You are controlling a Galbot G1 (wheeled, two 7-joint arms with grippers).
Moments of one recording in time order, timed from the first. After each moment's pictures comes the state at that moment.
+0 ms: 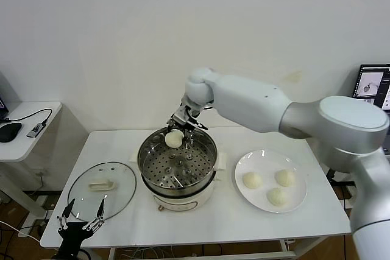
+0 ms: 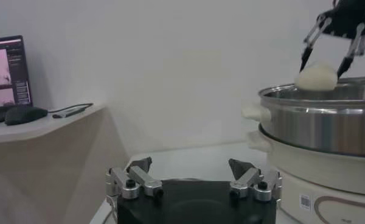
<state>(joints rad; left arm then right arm) 1.79 -1.23 -0.75 -2.00 -0.28 -0.14 -0.03 0.45 1.46 -1.20 0.91 -0.11 0.38 -0.99</state>
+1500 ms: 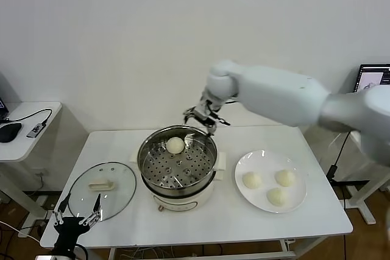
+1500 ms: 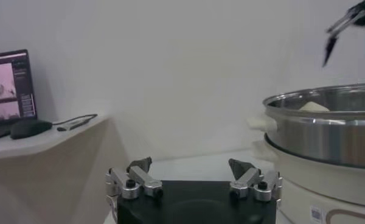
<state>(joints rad) 1.77 -1.22 -0.78 -2.02 -0.27 -0.12 -0.03 0.63 1.04 -1.28 1.34 0.12 -0.02 -1.04</state>
